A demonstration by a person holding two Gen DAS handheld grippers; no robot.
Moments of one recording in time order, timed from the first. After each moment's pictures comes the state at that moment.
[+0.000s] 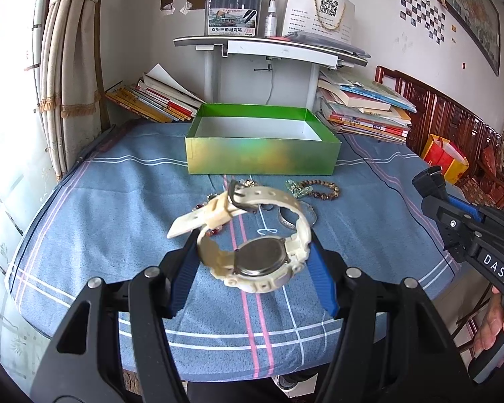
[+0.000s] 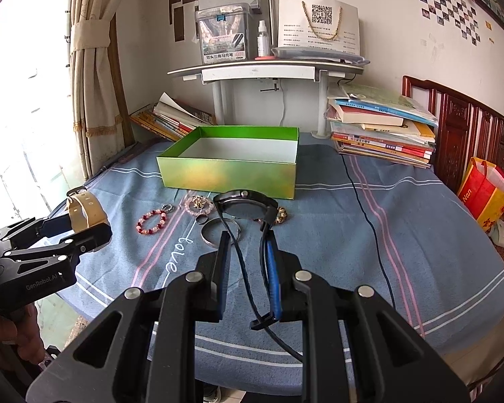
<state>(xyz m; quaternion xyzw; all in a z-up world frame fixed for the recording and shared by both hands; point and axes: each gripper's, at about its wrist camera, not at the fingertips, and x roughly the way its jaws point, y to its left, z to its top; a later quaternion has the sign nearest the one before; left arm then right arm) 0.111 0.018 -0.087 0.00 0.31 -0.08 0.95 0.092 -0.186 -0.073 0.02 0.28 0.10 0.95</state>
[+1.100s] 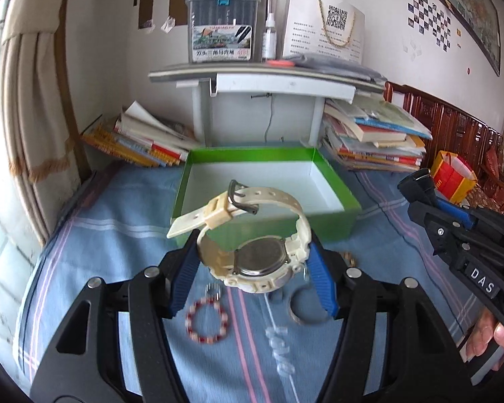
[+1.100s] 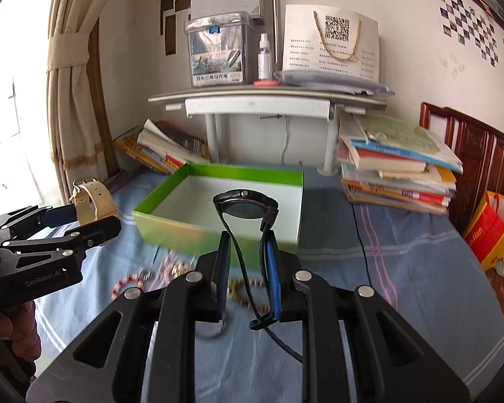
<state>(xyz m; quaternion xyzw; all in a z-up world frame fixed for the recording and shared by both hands) 0.235 0.002 -0.035 0.01 0.30 -0.09 0.95 0.214 -0.185 -0.030 0.01 0.26 0.10 0.96</state>
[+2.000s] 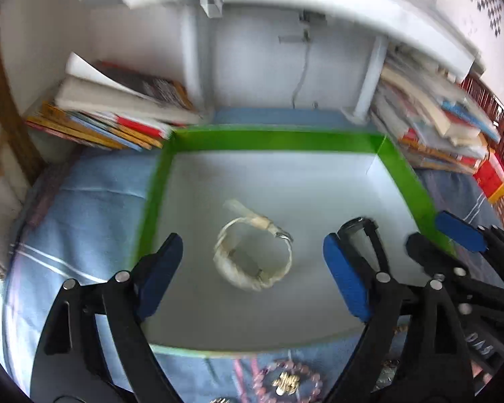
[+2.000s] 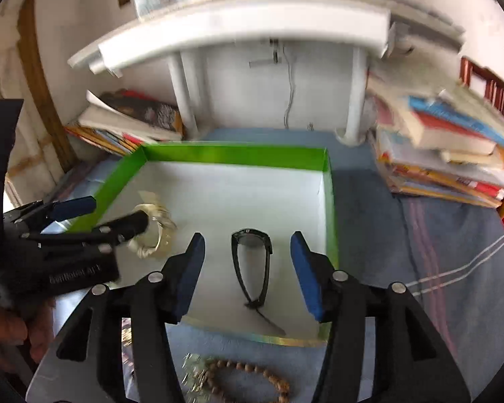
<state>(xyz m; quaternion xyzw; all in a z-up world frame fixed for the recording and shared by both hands) 0.422 -0.004 -0.096 0.01 0.40 -0.07 0.91 0.373 -0.173 -0.086 0.03 0.34 0.10 0.93</state>
